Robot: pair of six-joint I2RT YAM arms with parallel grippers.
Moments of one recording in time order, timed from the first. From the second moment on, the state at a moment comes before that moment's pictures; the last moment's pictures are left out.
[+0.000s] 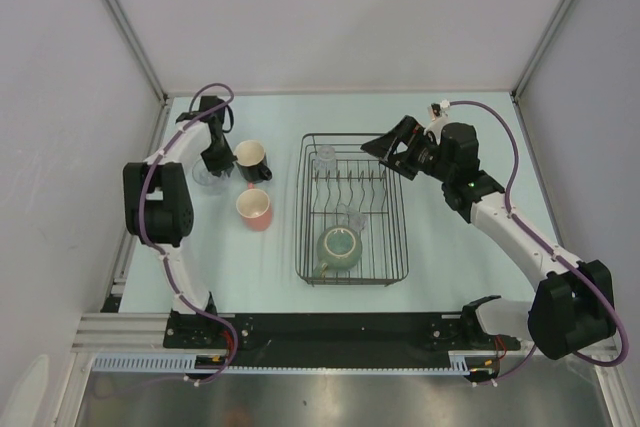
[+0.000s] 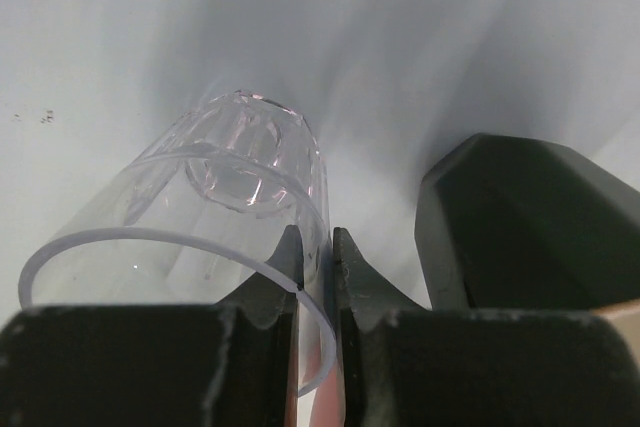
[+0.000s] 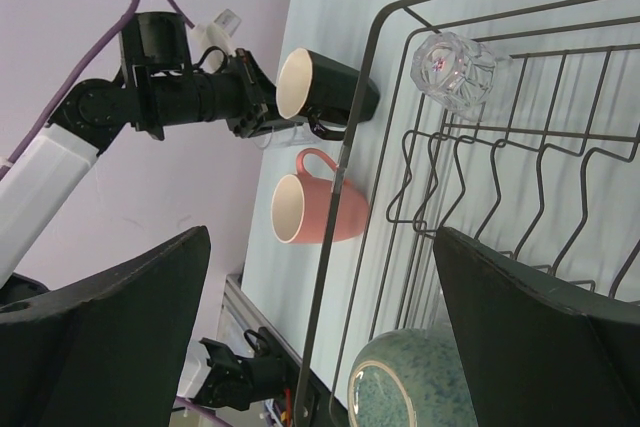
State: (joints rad) left arm -0.03 1.94 1.53 -0.83 -0.18 -0.50; right arm 0.34 1.25 0.91 0.08 -0.43 0.91
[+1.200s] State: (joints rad) left arm -0.05 1.68 1.56 -0.85 -0.24 -0.53; right arm 0.38 1.27 0.94 -0.04 -0.40 0.80
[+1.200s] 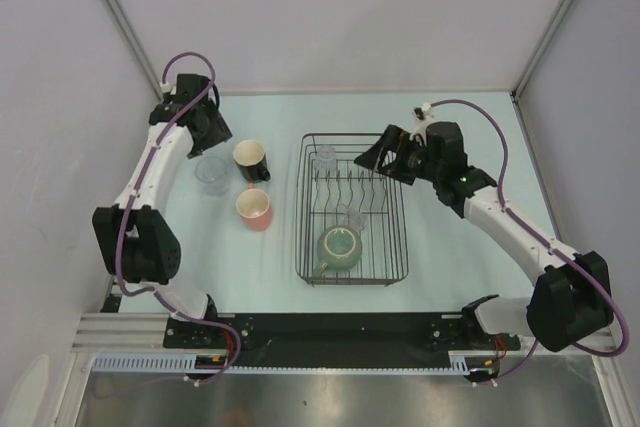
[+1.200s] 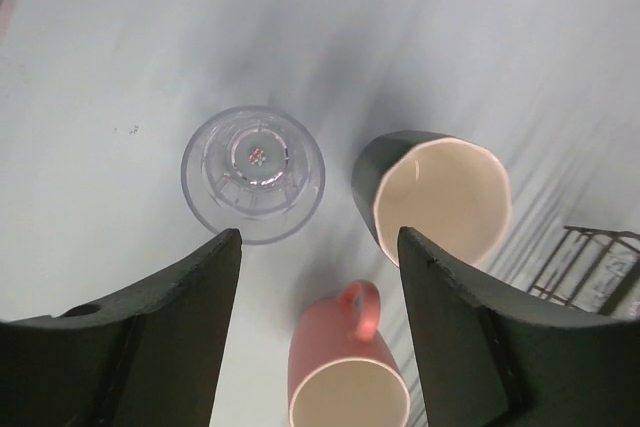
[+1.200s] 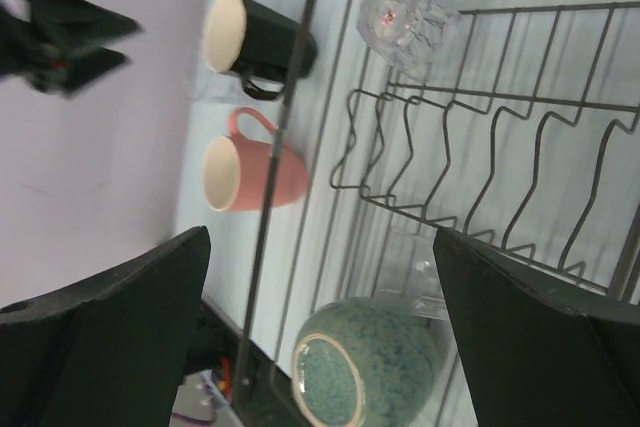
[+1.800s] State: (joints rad) left arm -0.29 1.19 1.32 -0.74 -0.26 -0.58; right arm 0.75 1.41 1.13 -0.59 0.11 0.43
